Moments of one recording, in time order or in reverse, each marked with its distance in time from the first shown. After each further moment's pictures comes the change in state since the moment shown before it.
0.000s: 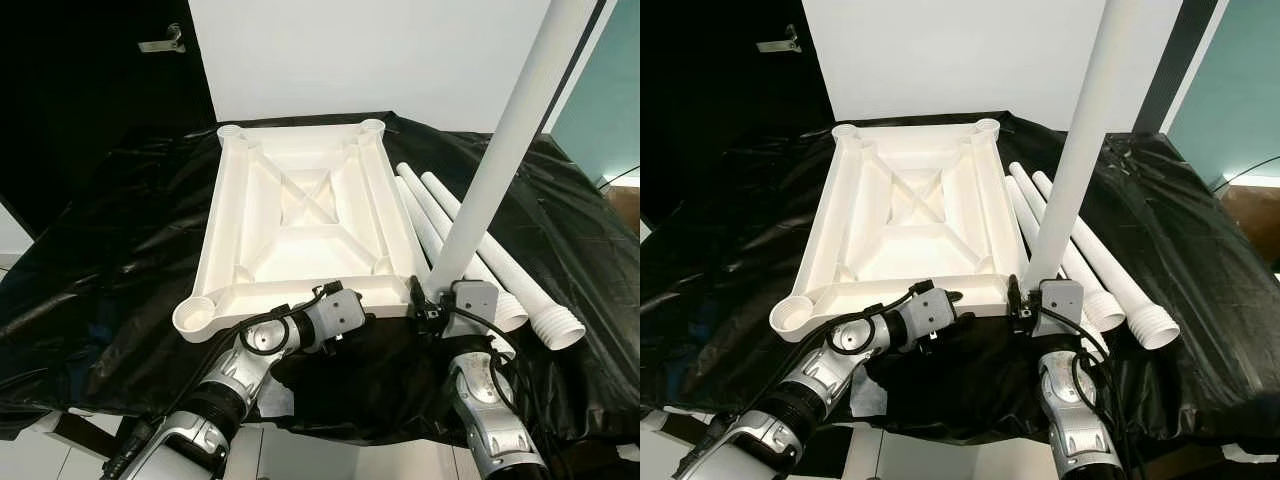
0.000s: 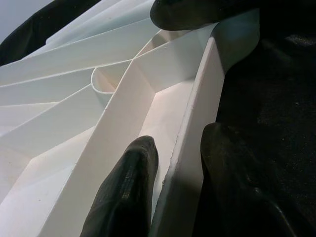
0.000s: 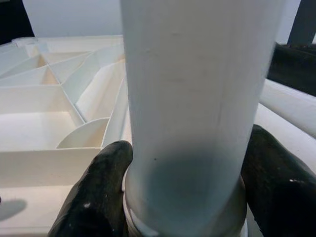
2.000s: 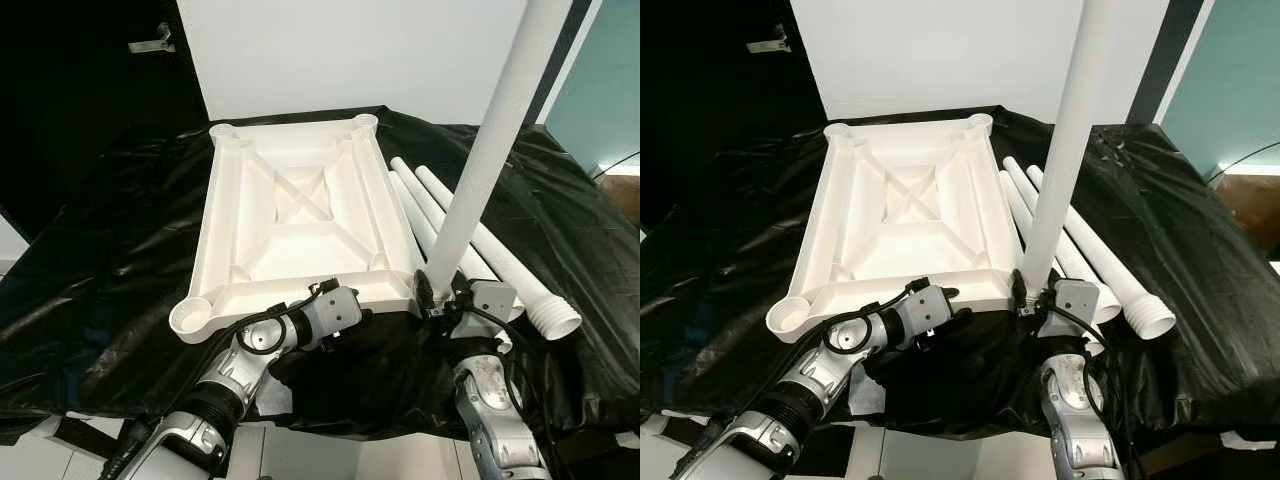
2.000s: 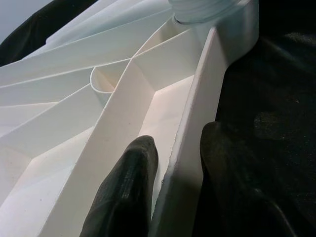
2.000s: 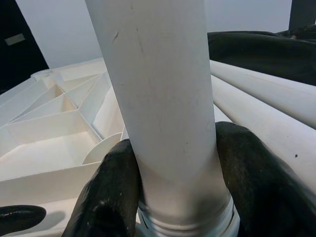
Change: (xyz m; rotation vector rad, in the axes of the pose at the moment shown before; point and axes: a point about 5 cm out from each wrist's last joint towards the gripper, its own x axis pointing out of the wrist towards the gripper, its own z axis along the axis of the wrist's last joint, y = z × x) left arm -0.003 0.002 -0.002 0.004 0.006 0.005; right arm -0.008 -0.001 0.016 0.180 -0.031 0.016
